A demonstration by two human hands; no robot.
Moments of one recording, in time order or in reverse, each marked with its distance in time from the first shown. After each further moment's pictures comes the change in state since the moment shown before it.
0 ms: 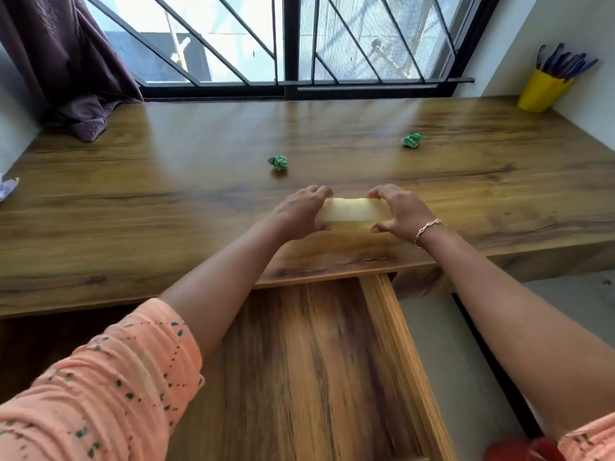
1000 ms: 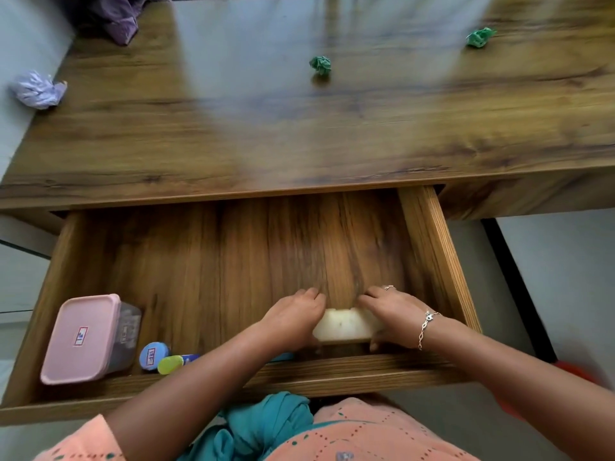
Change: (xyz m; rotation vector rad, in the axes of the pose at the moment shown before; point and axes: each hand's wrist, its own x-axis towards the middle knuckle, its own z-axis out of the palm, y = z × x) left_hand -0.240 0.024 0.122 0.097 -0.535 -0.088; right_hand -0.204 -0.074 0.135 -0.191 -0.725 -0.280
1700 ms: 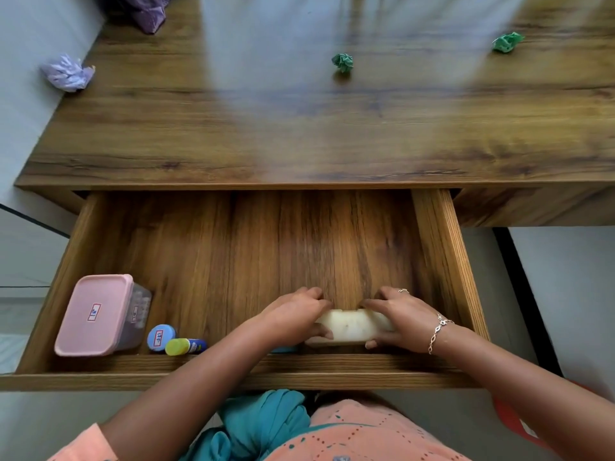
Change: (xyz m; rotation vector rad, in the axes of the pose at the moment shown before) left_hand -0.009 -0.009 0.006 -0.096 0.031 0.028; right_hand -0.007 0.001 0.003 0.079 0.025 0.027
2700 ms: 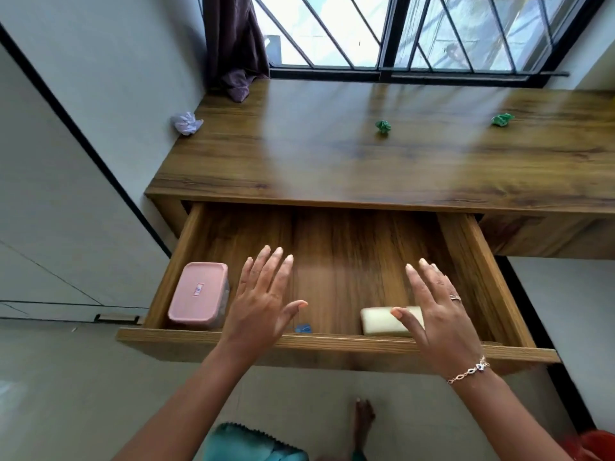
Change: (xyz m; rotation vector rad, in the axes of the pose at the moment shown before) left_hand -0.145 -0.081 0.031 0.171 0.905 -0.225; right_hand -0.044 -0.104 0.029 -0.023 1.000 0.125
